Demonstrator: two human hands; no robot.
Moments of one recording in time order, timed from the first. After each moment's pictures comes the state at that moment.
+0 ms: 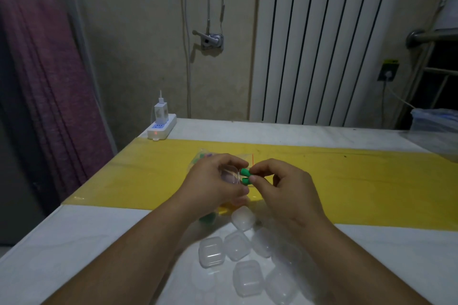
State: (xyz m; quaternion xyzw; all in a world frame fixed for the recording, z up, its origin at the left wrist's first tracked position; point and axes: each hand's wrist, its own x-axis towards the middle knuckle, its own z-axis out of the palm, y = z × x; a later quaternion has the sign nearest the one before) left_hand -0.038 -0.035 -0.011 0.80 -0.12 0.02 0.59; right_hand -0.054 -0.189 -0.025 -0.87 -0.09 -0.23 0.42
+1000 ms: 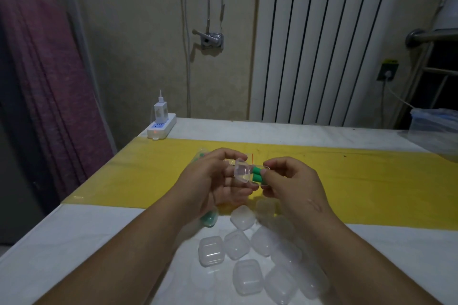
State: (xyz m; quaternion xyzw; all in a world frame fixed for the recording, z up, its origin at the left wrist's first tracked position) left_hand -0.032 -0.027 -0.012 0.58 -0.11 -0.15 0.80; right_hand -0.048 -0.194 -0.025 -0.73 0.02 -0.15 0.67
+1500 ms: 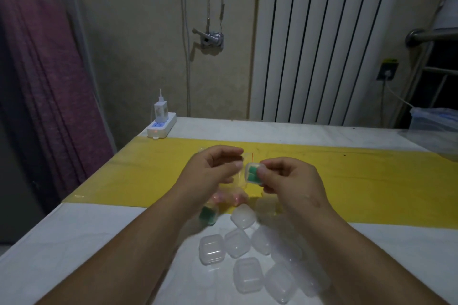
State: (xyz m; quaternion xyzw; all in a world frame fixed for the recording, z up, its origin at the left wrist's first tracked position) left_hand -0.028 -0.028 -0.016 0.71 -0.11 0.02 0.69; right_hand -0.050 -0.192 -0.023 -0.75 0.00 -0.15 0.65
